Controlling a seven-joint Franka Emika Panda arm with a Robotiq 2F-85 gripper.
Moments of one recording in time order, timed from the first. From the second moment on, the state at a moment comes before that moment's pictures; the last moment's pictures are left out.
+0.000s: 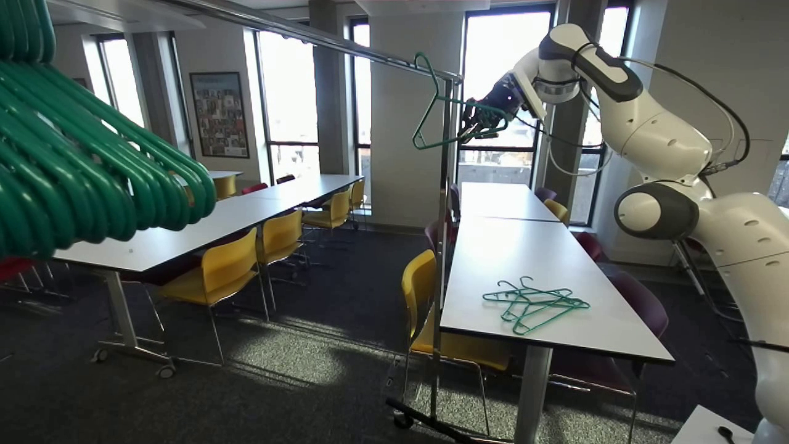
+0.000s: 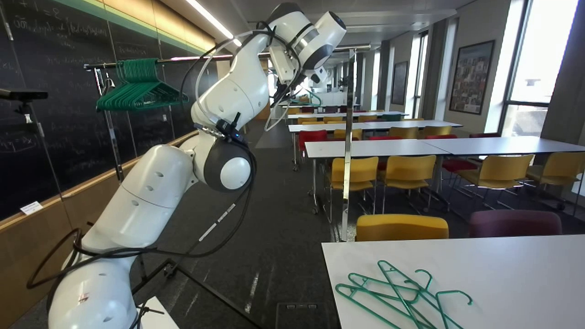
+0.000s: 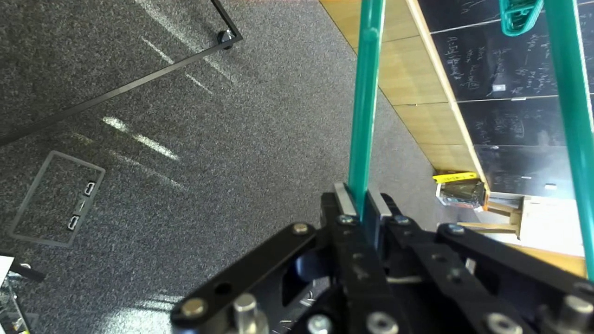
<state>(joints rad) -0.22 0.67 0.12 -0.39 0.91 1.22 0.57</state>
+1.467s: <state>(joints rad) -0.14 0.66 0.20 -0.37 0.80 1.36 0.41</state>
